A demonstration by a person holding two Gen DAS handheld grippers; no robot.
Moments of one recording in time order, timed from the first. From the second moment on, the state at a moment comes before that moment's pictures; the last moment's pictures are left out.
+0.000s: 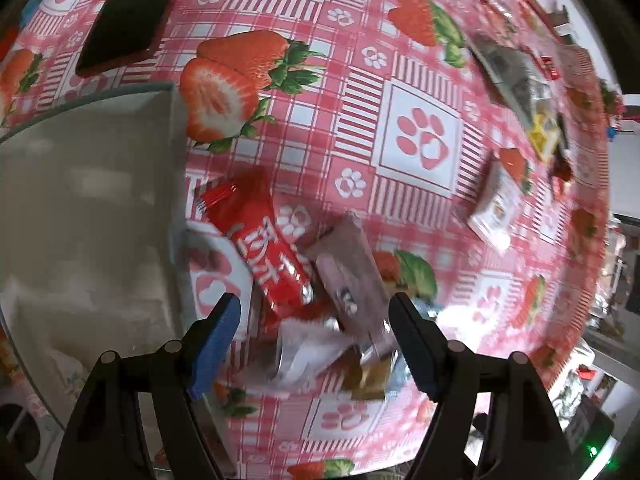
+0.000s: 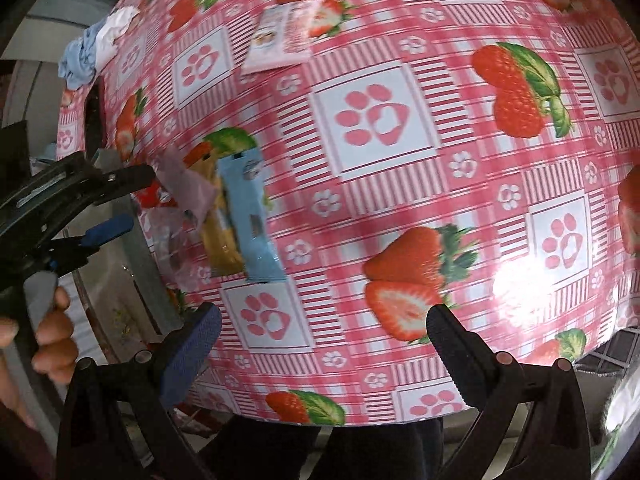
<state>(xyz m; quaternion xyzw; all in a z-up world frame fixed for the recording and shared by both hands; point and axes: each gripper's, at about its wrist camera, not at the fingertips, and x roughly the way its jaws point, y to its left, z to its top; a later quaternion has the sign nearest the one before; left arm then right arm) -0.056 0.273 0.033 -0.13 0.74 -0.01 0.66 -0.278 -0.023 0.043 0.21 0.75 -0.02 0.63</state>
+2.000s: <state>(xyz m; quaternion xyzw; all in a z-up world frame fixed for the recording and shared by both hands) -0.028 0.209 0.031 0.07 0.69 -0.07 0.71 -0.218 -0.055 0.038 0.14 0.73 -0.05 0.67</state>
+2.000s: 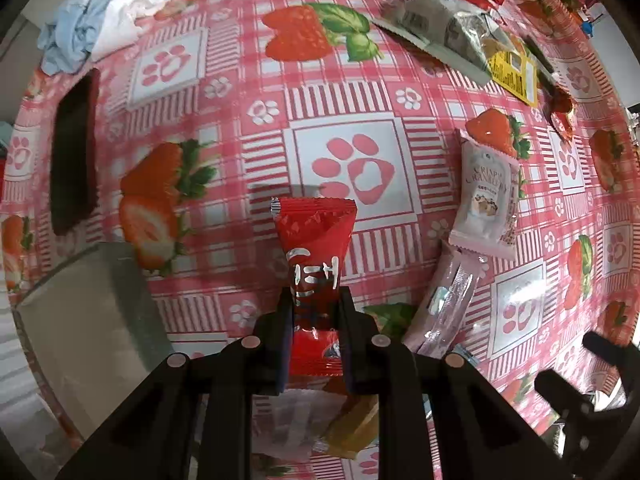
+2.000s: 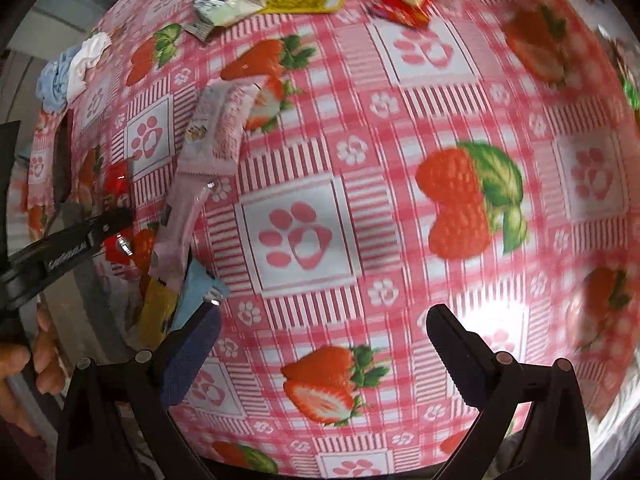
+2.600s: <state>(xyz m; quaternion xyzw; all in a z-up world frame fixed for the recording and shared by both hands) -0.026 0.222 0.043 0.07 0.69 -0.08 0.72 -0.155 -0.029 0.042 0.09 0.73 -0.04 0.68</state>
